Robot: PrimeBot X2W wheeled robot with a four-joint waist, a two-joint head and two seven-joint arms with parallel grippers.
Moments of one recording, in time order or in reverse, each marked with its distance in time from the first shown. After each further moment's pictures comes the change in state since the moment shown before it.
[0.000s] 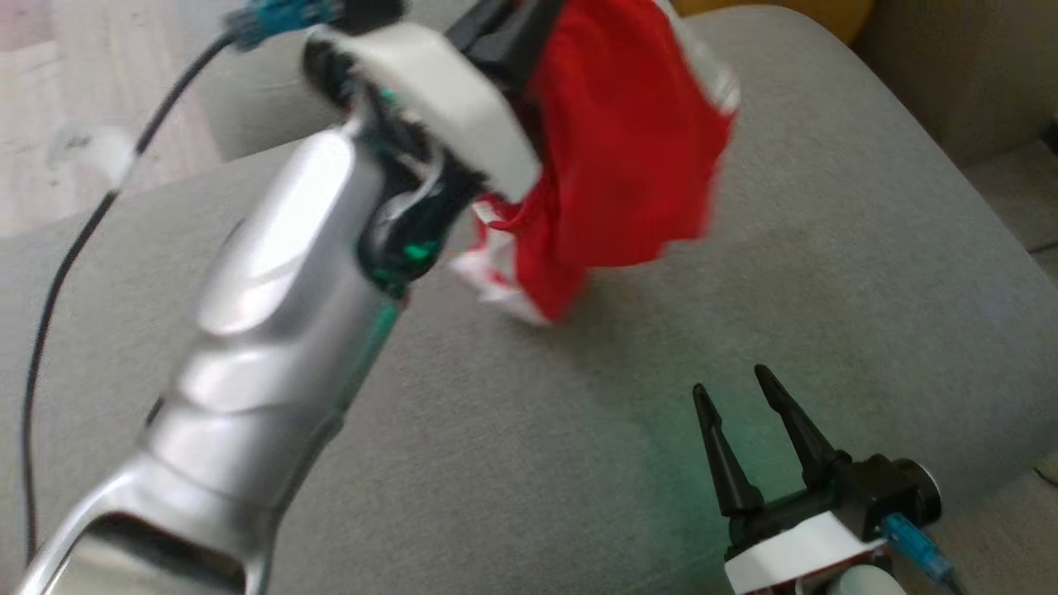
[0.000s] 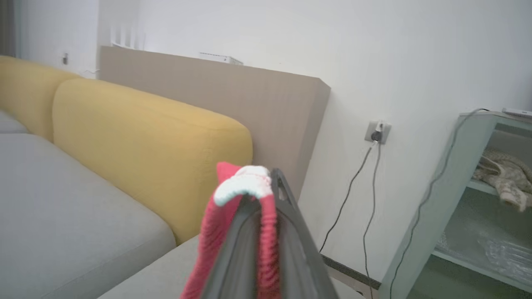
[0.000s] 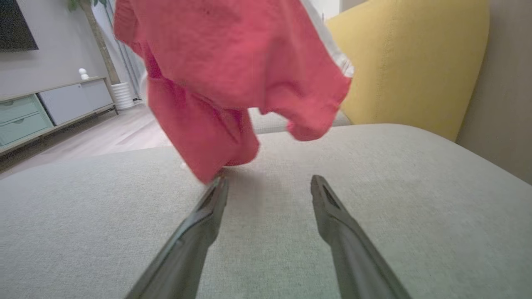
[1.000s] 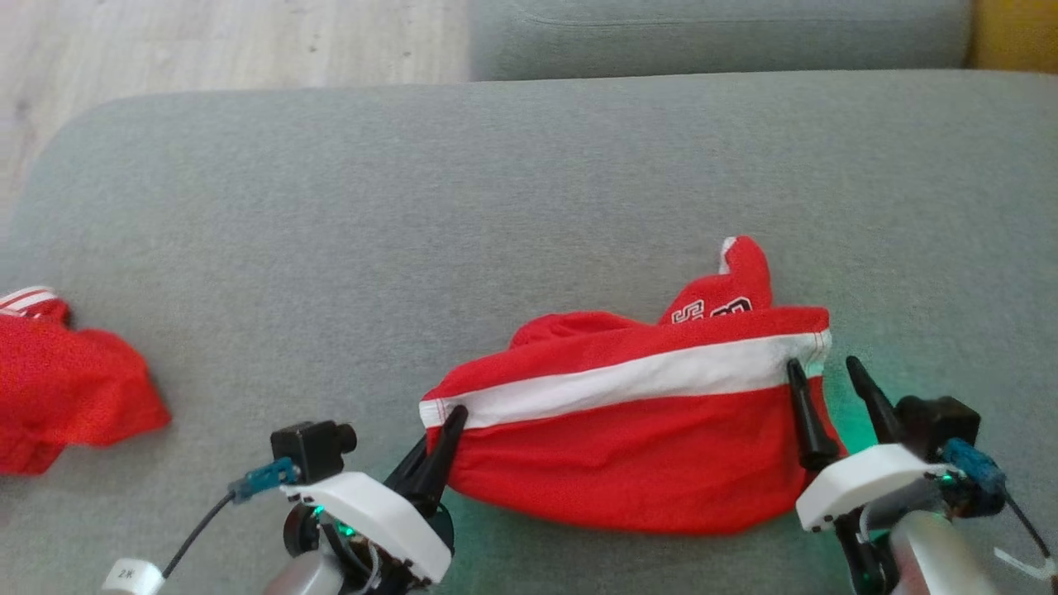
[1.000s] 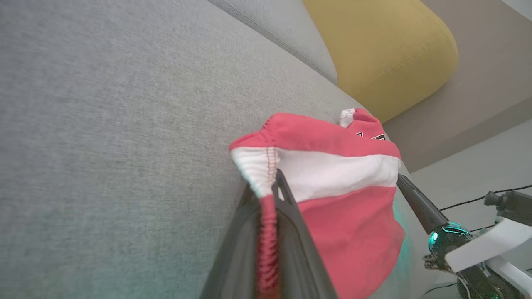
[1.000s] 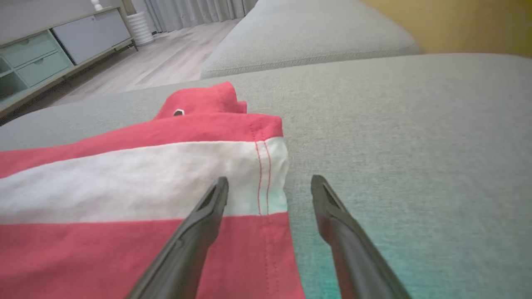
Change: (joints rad) left arm 0.781 0.154 -0.025 -0.053 -0.144 0.002 -0.161; right arm -0.211 -0.058 -0.159 0.403 0.125 0.000 0.048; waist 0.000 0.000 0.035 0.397
